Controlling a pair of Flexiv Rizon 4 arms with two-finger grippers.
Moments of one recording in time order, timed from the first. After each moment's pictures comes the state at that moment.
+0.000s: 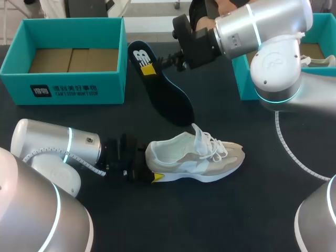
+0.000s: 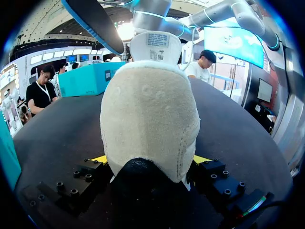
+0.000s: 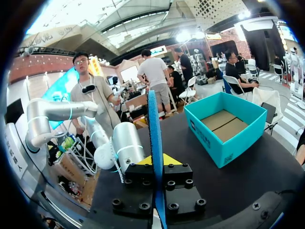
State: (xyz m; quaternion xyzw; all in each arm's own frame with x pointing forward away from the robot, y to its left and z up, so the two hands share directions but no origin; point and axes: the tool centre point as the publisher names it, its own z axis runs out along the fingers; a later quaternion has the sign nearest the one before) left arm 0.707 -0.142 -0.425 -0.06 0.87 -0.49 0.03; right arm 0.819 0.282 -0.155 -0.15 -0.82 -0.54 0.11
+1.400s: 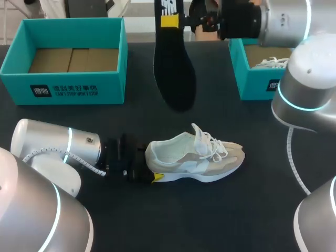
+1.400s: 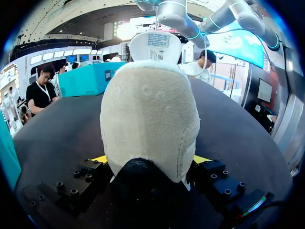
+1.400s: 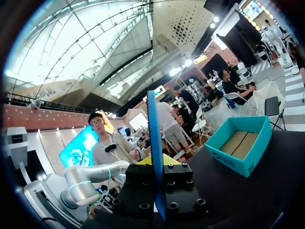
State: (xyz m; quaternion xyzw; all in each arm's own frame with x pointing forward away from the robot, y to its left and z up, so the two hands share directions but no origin) left arm 0.707 -0.141 -0.425 -0.06 0.87 -0.49 0.03; right arm 0.779 0.234 0.004 -0.26 -0.66 -0.67 0.21
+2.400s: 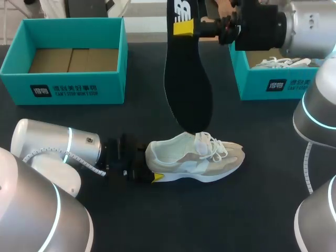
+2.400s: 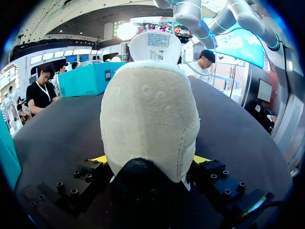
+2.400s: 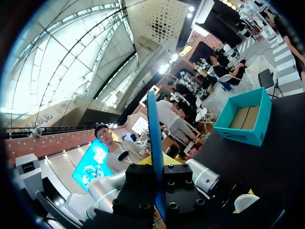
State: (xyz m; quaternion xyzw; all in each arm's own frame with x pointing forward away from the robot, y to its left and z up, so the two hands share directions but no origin) left arm 0.707 -0.142 -0.425 -0.06 0.87 -0.49 0.03; right arm 0.717 0.215 0.028 -0.33 -0.63 -0.64 0.29
